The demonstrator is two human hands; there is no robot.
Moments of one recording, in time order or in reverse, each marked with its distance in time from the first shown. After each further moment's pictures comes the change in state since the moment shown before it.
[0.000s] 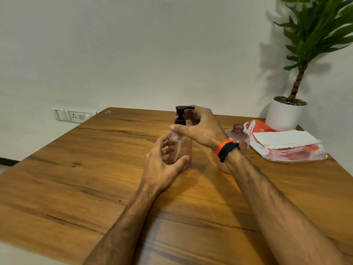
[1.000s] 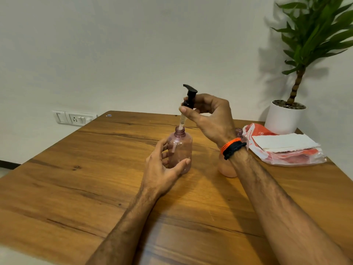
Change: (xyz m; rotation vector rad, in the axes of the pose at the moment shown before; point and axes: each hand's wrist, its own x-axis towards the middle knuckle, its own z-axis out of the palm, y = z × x) left_hand 0.001 -0.002 0.000 0.030 0.012 -0.002; right_hand 0.003 -0.016 -0.017 0.113 0.257 -0.164
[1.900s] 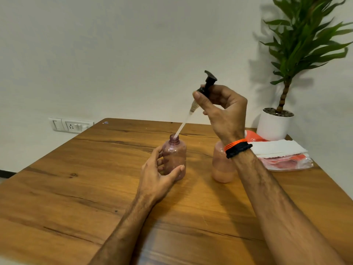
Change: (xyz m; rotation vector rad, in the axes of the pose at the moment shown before) left_hand -0.002 0.003 0.001 -0.014 0.002 -0.018; right_hand 0.007 -0.025 -0.029 0.135 0.249 -0.070
